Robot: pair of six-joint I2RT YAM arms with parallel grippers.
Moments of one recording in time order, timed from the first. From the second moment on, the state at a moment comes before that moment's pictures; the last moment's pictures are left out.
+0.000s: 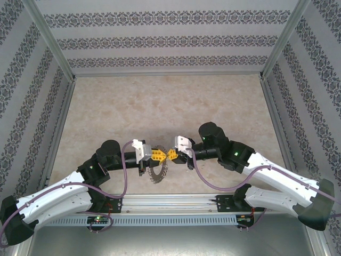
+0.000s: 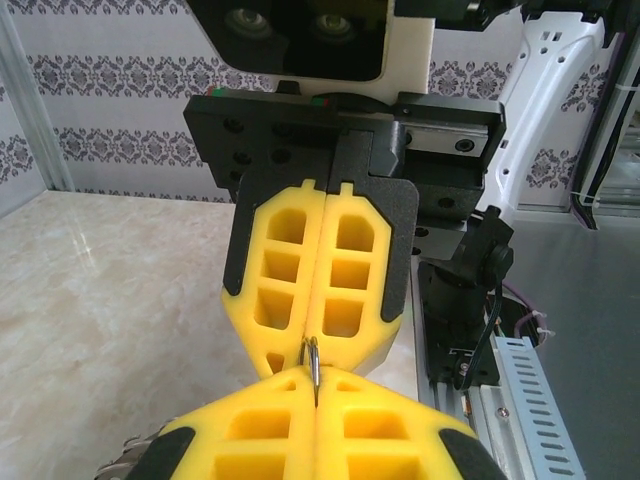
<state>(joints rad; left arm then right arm) -0.87 0.72 0.51 0.11 0.49 0.07 0.90 0.98 0.83 -0.35 -0.56 -0.34</state>
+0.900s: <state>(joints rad) -0.86 0.71 0.52 0.08 0.57 0.07 0.89 1.00 0.86 -0.39 -0.65 -0.33</state>
